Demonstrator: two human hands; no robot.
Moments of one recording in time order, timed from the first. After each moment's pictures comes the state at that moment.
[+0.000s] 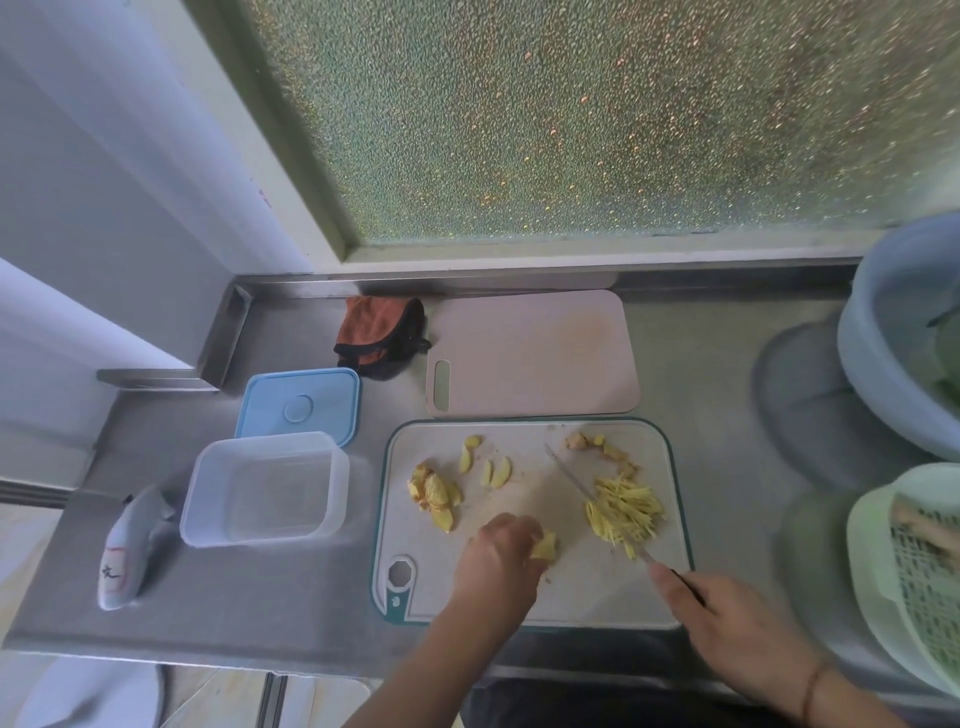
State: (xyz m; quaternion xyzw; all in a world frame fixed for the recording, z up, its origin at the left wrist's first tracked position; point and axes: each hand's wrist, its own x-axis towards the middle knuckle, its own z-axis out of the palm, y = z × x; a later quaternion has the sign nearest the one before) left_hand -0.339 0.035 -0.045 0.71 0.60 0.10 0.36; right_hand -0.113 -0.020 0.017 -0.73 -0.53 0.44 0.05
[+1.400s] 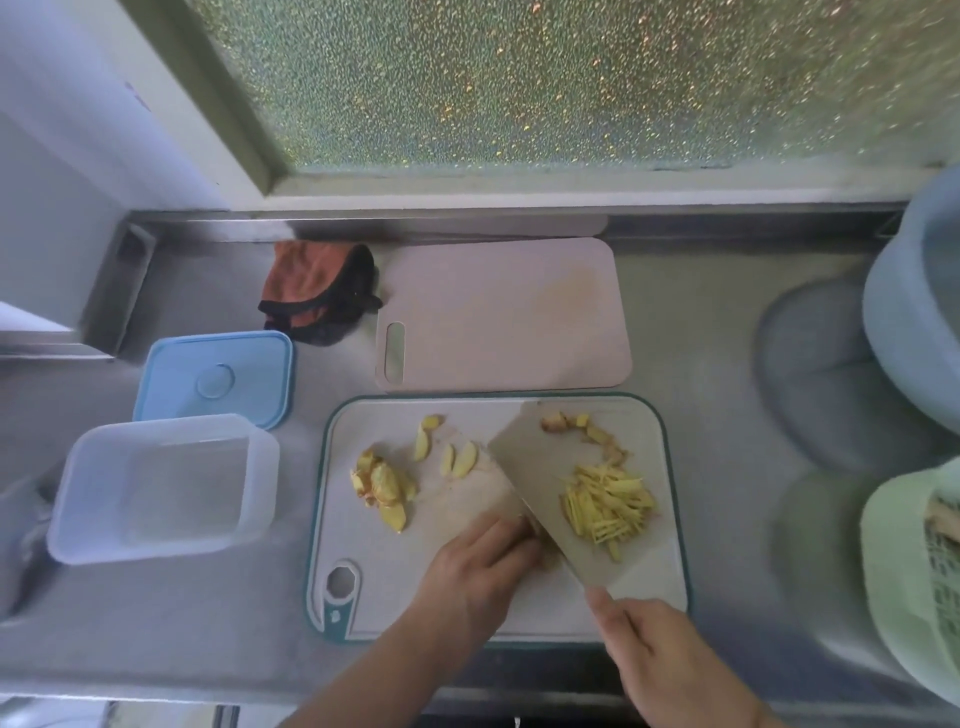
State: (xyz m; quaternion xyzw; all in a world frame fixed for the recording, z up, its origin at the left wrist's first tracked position) left_hand -0.347 0.038 -0.097 0.89 0.33 0.27 0.19; right_hand -0.154 -0.020 -0.009 -0.74 -0.45 0.49 0.08
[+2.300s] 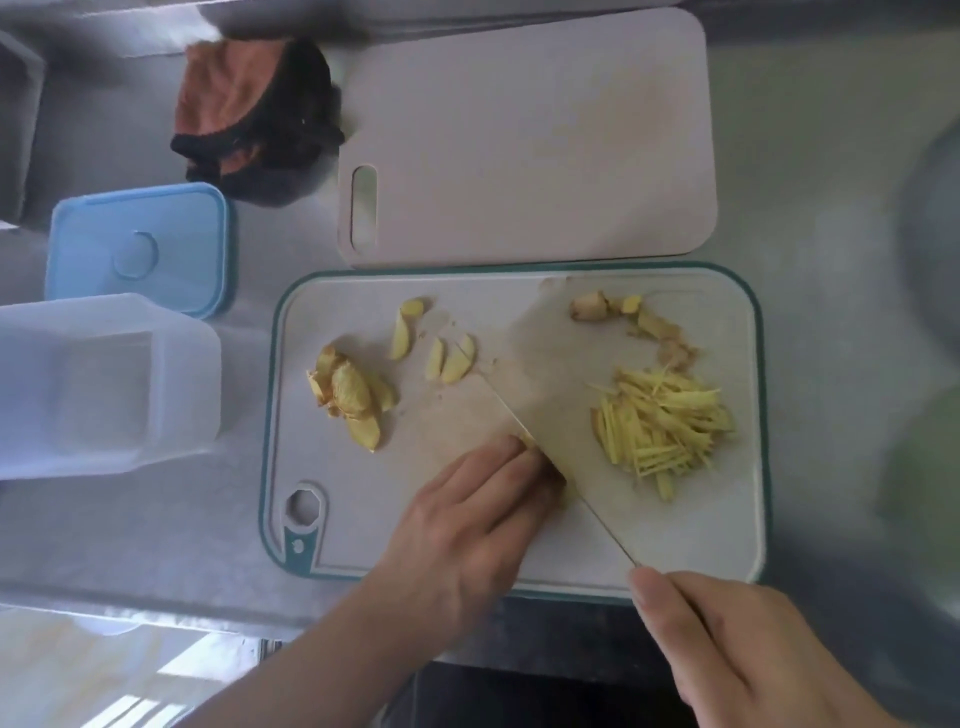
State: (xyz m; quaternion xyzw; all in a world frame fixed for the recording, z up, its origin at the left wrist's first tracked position) left_hand -0.348 0.023 -0.090 0.89 0.37 0.17 0.18; right_hand -0.141 -0.018 -0.011 -0.68 -0.49 0.55 0.03
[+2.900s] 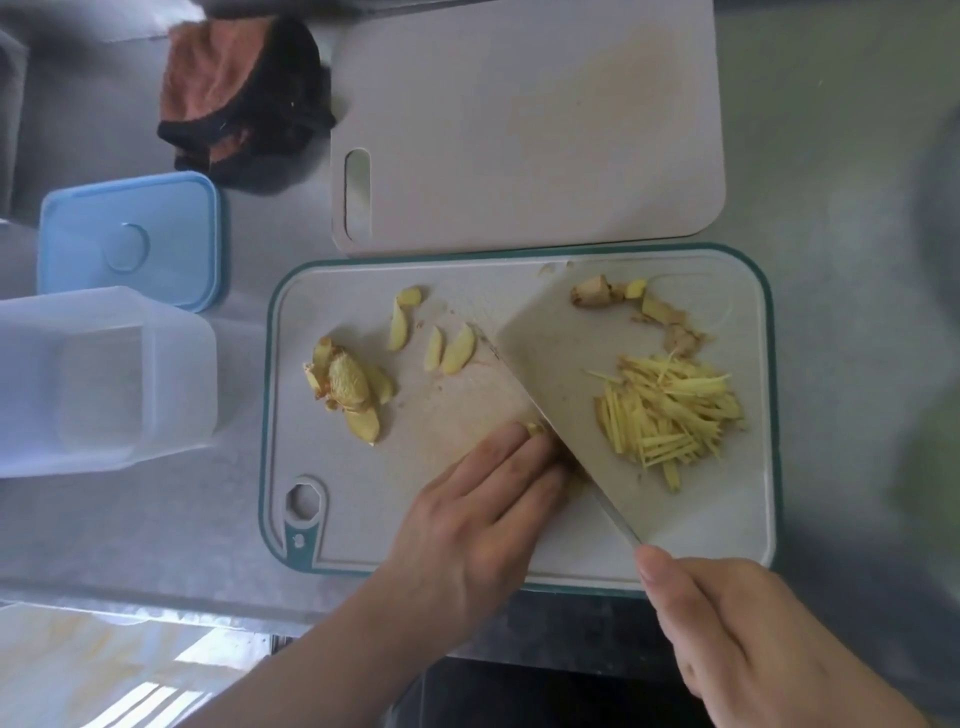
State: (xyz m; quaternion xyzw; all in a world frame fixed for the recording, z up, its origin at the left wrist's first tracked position) left_hand -0.345 0.017 -0.097 0.89 0.39 0.17 0.18; right_hand -0.140 -0.019 -0.028 -0.66 -0.49 0.57 0.03
